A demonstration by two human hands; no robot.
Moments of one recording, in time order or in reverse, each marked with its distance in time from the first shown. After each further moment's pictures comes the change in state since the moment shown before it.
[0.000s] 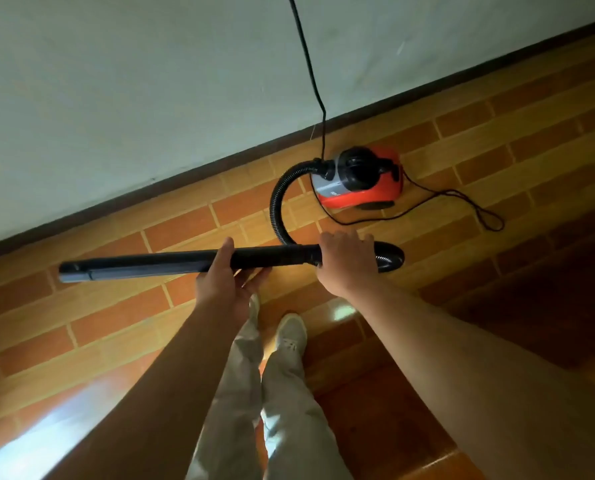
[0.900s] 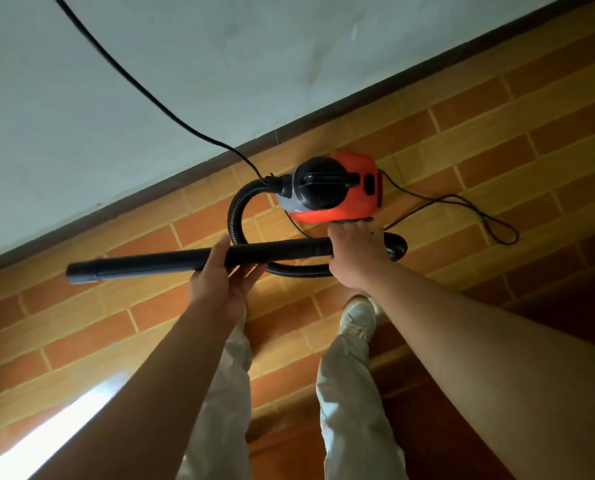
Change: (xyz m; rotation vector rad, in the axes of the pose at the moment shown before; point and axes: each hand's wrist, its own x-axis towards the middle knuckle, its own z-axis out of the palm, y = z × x) left_hand 0.076 -0.091 0.180 0.052 0.036 0.057; right_hand 0.134 0.203 0.021 0.125 -0.076 -0.063
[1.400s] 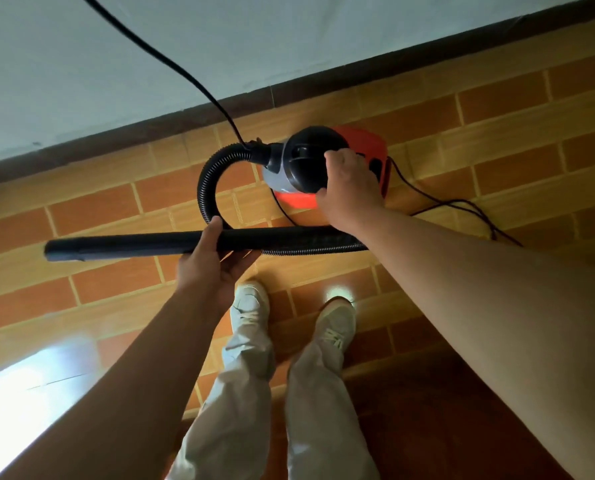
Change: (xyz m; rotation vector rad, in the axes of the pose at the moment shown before) left_hand 0.089 -0.072 0.011 -0.028 0.085 0.032; right_hand 0.125 0.041 0.026 0.117 0.229 -0.094
